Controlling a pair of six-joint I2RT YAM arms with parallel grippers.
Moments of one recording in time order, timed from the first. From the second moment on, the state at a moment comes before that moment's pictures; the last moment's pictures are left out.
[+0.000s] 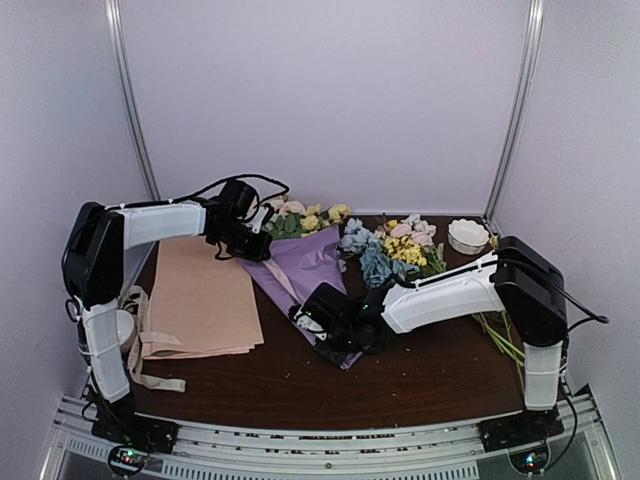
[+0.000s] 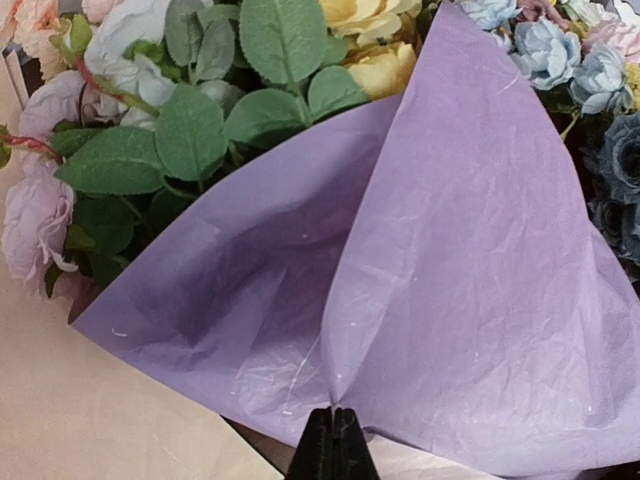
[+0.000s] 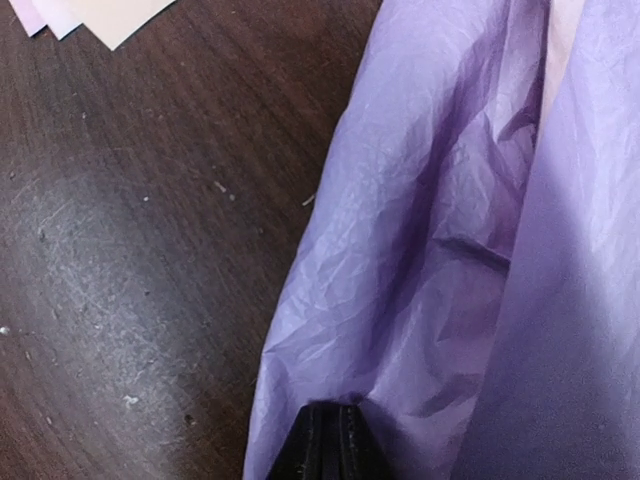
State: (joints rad) left arm -0.49 1.99 1.54 -0.49 0.12 -0.13; right arm 1.10 2.02 1.30 -0.34 0.24 0.00
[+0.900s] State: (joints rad) left arm -0.48 2.12 1.51 -0.48 0.09 -0.10; right arm 0.96 1.86 1.28 -0.36 -0.07 0.00
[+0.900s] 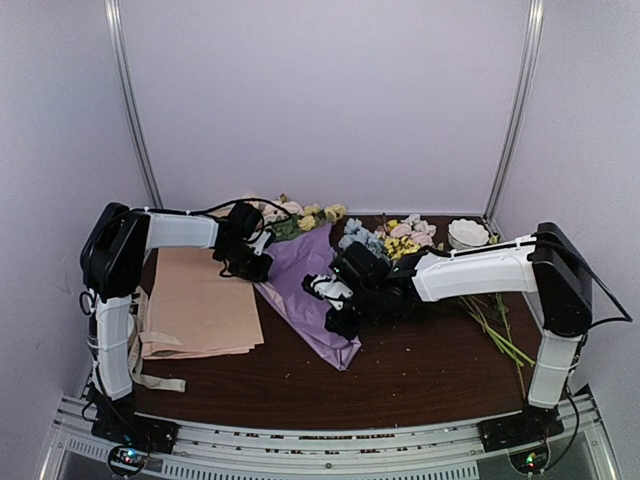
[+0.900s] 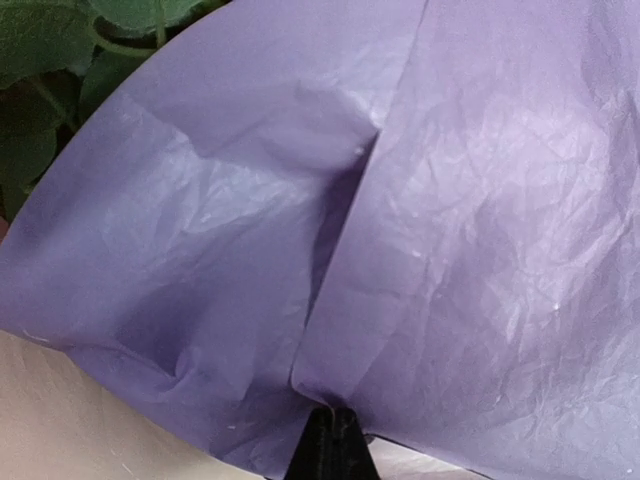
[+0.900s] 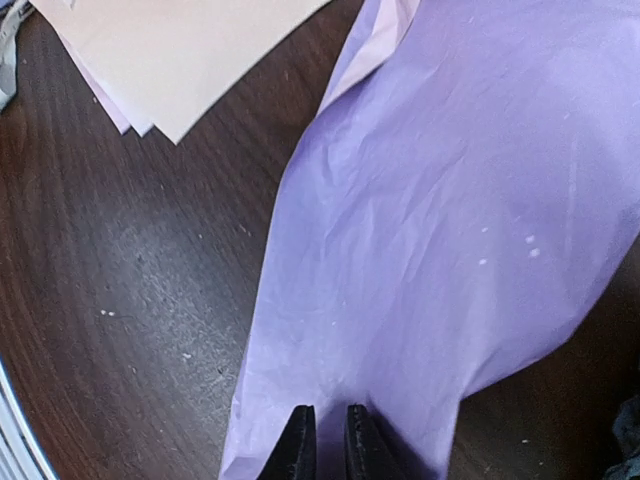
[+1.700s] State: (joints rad) left arm -0.43 1.89 1.26 -0.27 0.29 -0.23; right arm 0.97 1.97 1.28 -0.36 -0.04 0.03
